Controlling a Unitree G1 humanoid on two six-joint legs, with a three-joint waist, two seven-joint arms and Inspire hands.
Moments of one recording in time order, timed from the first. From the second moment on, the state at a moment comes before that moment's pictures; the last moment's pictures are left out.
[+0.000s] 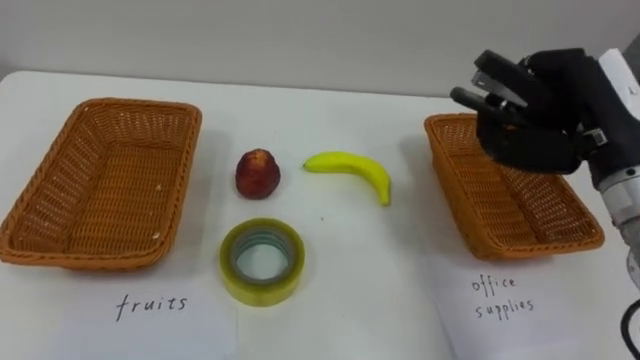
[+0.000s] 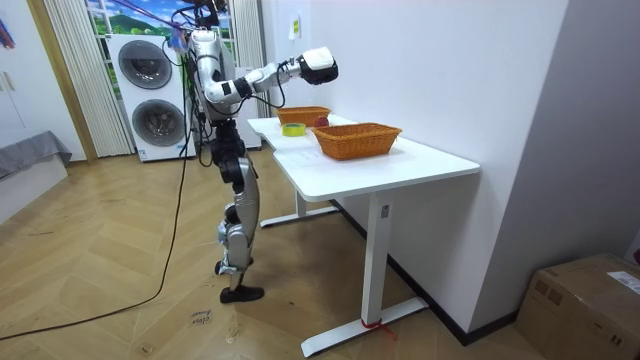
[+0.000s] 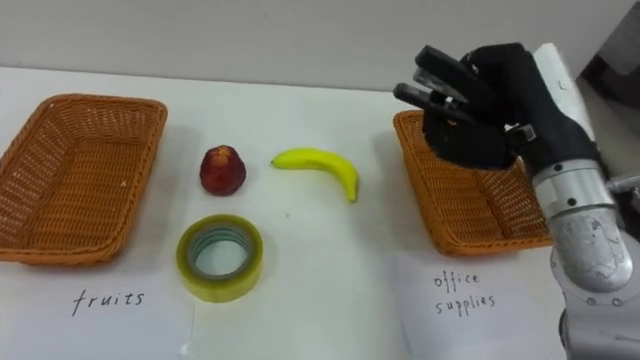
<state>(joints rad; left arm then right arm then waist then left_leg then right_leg) 0.30 0.26 0.08 0.94 0.52 0.08 0.05 0.02 -0.44 -0.24 -0.27 -0.27 0.04 0.14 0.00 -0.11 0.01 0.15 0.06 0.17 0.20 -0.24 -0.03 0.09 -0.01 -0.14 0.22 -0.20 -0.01</state>
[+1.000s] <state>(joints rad) 0.31 0.26 0.12 0.92 0.52 0.09 0.06 0.03 -0.44 -0.25 0.08 -0.25 0.05 0.06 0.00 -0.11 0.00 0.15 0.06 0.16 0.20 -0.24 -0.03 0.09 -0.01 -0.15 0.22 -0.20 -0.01</state>
